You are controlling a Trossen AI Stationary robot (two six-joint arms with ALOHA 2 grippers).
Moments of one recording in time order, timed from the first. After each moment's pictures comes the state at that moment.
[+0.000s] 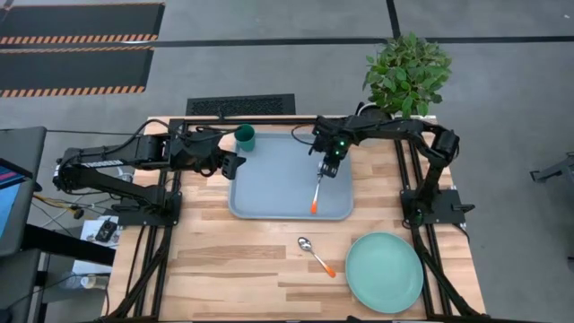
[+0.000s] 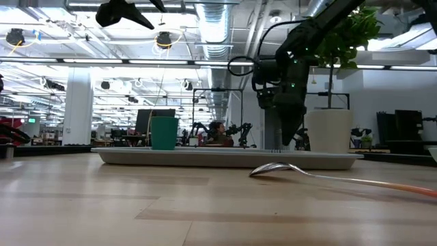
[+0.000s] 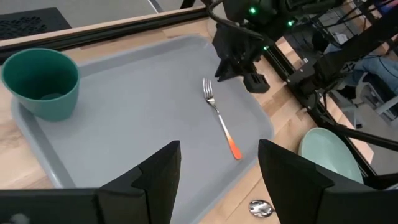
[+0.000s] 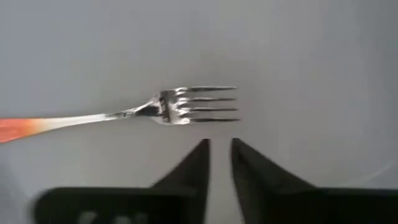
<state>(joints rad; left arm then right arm) 0.06 1.05 1.19 -0.80 -0.30 -0.87 -0.53 1.80 1.21 -0.76 -0.10 -0.12</state>
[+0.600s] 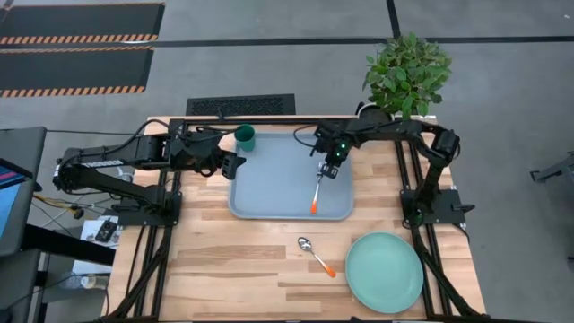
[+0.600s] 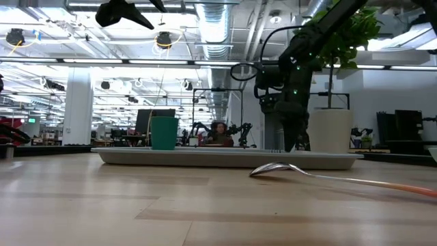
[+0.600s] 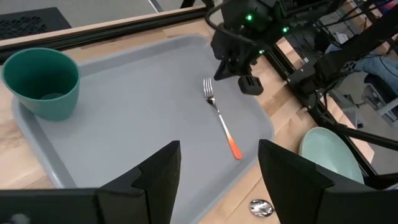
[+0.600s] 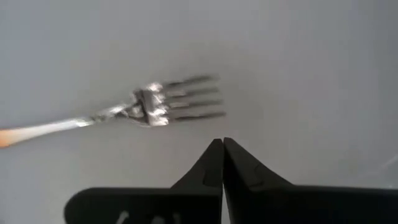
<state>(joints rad) 0.06 1.05 1.19 -0.80 -0.30 -0.87 -0.53 1.80 1.14 -0.70 -0.08 -0.05</state>
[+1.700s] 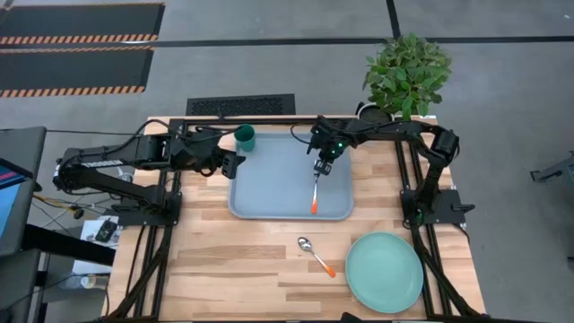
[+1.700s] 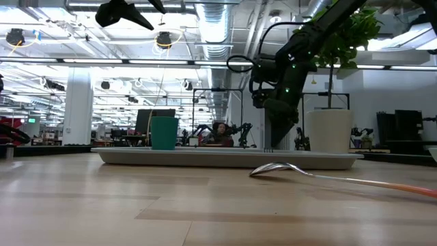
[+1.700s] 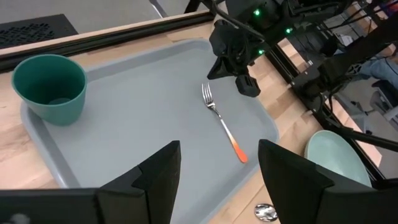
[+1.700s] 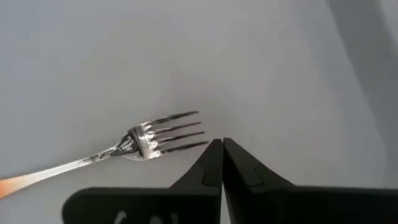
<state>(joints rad) 0.06 1.05 1.19 -0.80 -0.33 -0.86 -0.52 1.80 1.17 -0.57 -0.06 -0.05</state>
